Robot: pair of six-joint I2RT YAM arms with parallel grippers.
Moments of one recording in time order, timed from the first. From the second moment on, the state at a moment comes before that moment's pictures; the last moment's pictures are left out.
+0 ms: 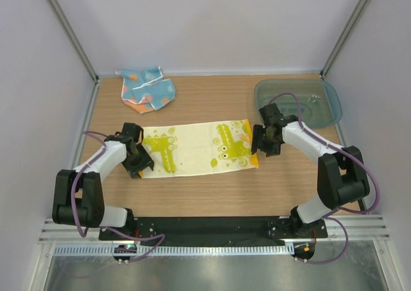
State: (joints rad) left arm -0.11 1.38 0.76 -0.74 -0.03 -0.76; right arm 0.31 1.54 1.01 -0.70 0.02 0.45
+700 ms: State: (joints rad) left arm -0.11 1.38 0.70 -0.72 -0.15 -0.81; right arm 0.28 1.58 1.05 -0.68 -0.03 0.45
